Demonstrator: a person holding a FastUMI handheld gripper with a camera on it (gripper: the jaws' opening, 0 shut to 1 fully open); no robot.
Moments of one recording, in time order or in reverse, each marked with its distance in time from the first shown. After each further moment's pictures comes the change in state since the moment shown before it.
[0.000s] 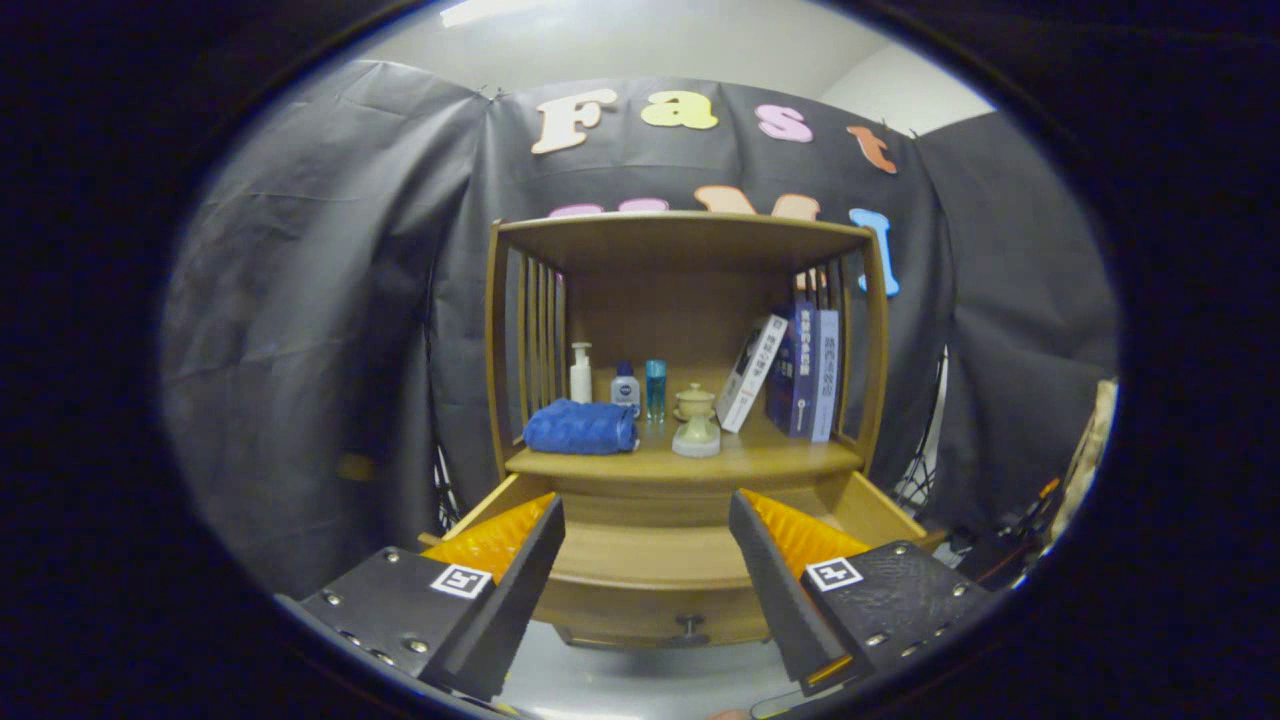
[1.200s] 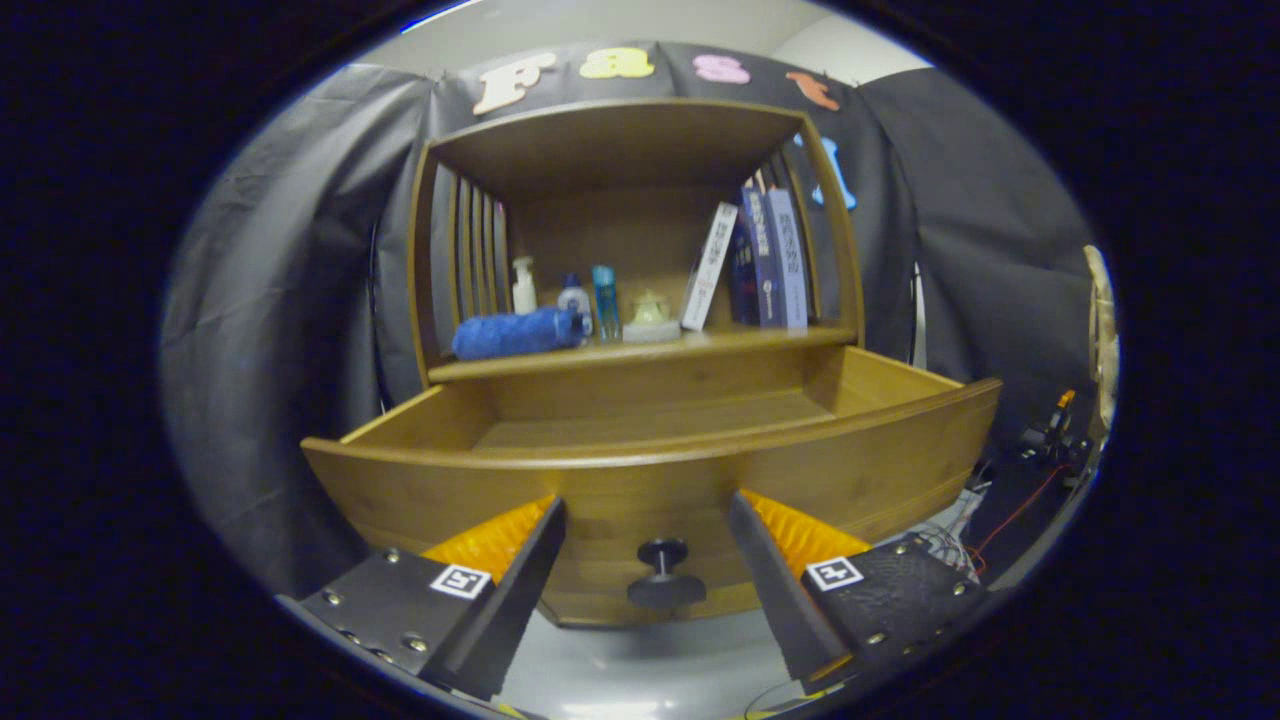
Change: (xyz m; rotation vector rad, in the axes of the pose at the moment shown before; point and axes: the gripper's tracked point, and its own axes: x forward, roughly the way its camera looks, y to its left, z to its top) arm 0.068 -0.049 -0.146 0.048 0.051 -0.091
